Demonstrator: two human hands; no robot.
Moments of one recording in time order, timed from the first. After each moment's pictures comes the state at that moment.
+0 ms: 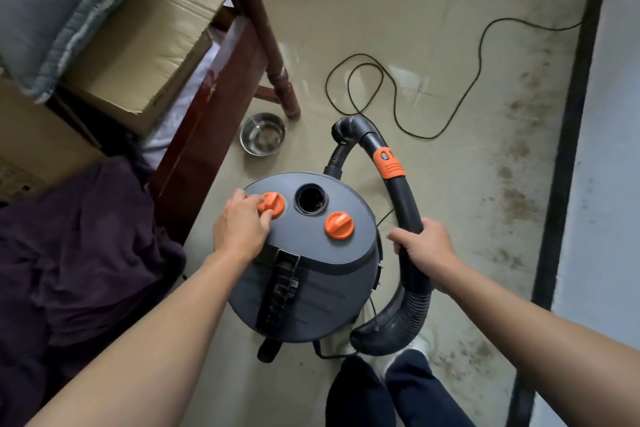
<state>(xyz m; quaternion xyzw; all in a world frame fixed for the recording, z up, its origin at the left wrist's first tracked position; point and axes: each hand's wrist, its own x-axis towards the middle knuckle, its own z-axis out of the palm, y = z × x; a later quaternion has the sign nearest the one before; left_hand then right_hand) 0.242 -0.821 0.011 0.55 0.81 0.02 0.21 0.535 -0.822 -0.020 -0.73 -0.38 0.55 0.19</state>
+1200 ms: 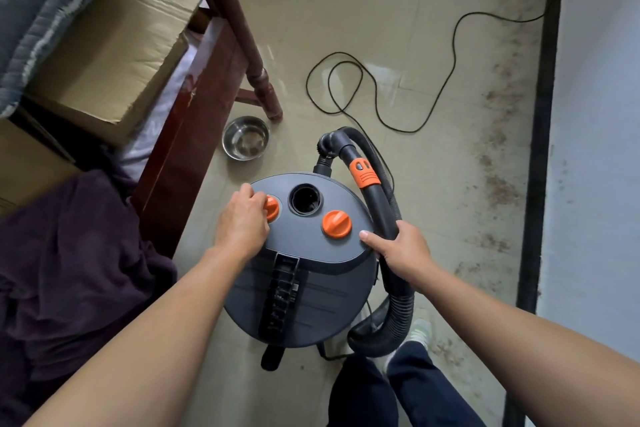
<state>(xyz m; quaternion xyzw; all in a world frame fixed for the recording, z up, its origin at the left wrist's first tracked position) 0.237 -0.802 -0.005 0.66 0.73 -0.05 0.18 0.509 -0.839 -0.037 -0.75 -0.41 0.50 0.13</state>
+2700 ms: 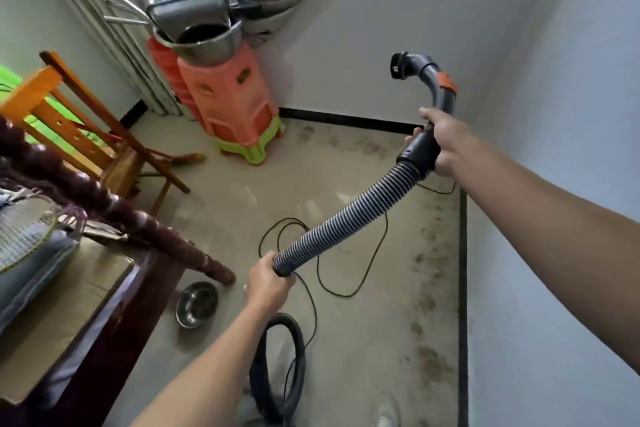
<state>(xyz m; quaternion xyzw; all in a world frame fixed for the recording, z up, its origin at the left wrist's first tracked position) 0.584 -0.485 0.226 0.47 0.80 0.18 0.33 0.870 -0.306 0.355 -0.60 -0.13 0.63 0.48</state>
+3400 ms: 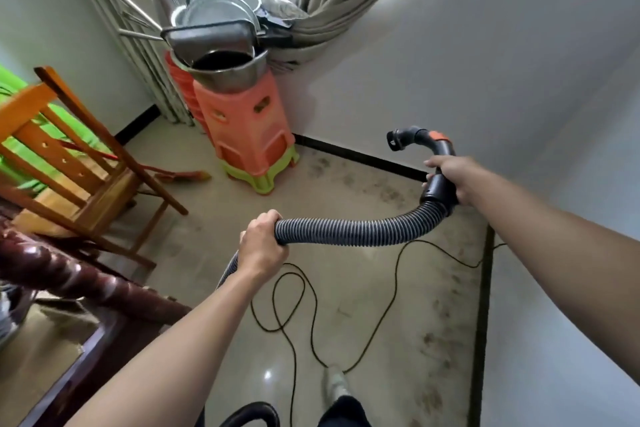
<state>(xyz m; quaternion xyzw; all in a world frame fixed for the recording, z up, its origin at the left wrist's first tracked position) 0.542 -0.197 0.254 0.57 0.77 0.22 0.17 0.851 -0.040 0.310 -0.71 -0.28 0.57 0.30</state>
